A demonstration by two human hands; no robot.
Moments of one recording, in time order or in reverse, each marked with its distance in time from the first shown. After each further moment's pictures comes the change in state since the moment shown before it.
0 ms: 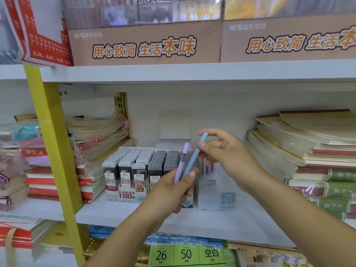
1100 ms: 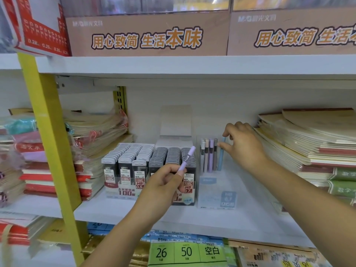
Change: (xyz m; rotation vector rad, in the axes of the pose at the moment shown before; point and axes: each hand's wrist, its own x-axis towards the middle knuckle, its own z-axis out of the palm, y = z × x) left_hand -0.004 -0.010 -0.013 0.123 0.143 0.128; right_hand 0.053 0.065 -0.061 -1.169 0.218 -0.333
